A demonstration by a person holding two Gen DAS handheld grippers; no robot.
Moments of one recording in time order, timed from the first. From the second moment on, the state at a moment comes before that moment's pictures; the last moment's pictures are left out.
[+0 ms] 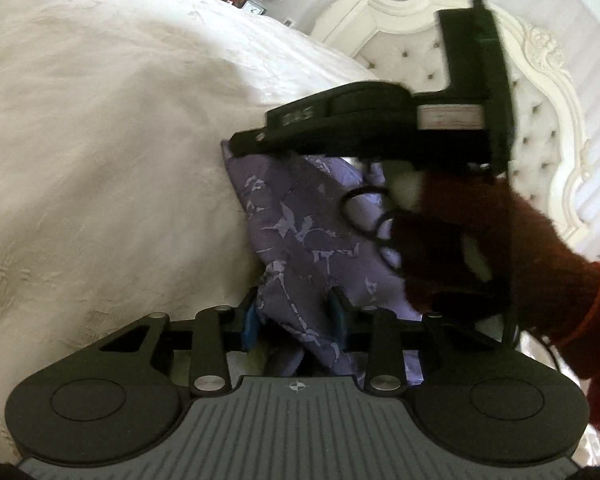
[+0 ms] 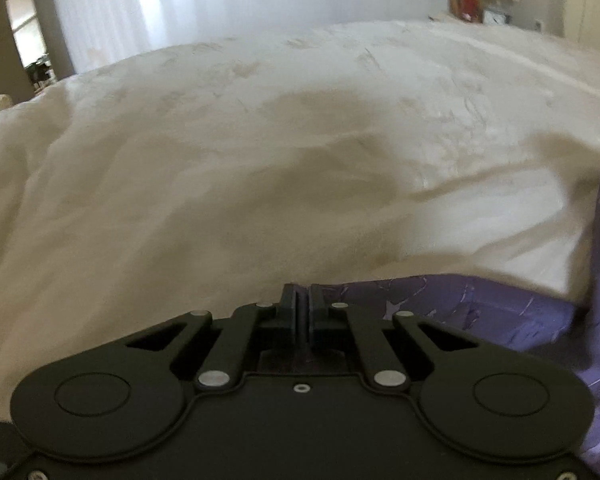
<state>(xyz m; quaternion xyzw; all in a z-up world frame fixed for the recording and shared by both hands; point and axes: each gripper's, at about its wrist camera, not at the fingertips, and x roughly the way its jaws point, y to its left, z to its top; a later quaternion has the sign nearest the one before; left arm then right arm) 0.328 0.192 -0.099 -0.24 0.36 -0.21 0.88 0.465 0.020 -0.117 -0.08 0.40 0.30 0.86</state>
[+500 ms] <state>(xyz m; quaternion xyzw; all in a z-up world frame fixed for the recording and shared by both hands) 0.281 0.208 -0.056 -0.17 0.23 -0.15 0.95 0.404 -0.142 -0.094 0.06 0.32 0.20 0.92</state>
